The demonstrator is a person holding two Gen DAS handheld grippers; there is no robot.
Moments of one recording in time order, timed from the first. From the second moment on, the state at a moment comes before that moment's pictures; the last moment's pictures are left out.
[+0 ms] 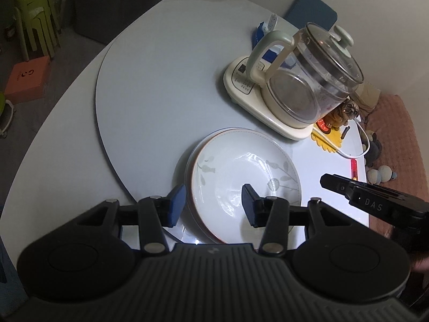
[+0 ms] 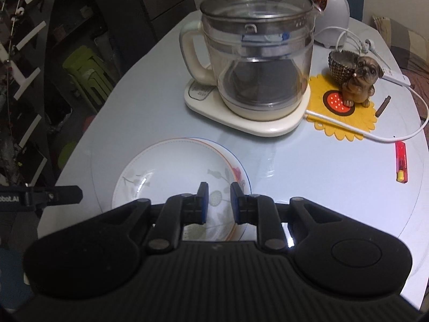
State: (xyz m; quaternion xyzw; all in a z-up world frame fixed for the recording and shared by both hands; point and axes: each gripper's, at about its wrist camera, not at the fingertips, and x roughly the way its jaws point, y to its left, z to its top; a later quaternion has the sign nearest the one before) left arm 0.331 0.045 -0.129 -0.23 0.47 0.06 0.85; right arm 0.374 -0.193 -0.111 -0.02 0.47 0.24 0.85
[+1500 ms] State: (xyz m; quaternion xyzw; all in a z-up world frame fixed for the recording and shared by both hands) left arm 0.140 -0.025 -0.047 -0.15 0.42 -0.06 0.89; right arm 0.140 -0.240 -0.019 0.05 0.38 0.18 0.91
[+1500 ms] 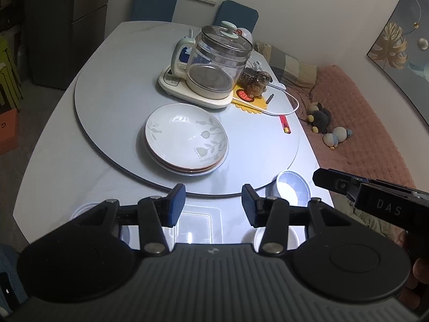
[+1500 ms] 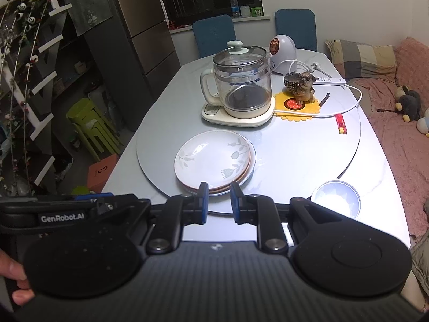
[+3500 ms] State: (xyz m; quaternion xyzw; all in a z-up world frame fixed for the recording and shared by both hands) left arm 0.331 -0.236 -0.239 -0.17 0.56 -0.11 0.80; right arm 0.297 -0.439 -0.208 0.07 0.52 0.08 0.84
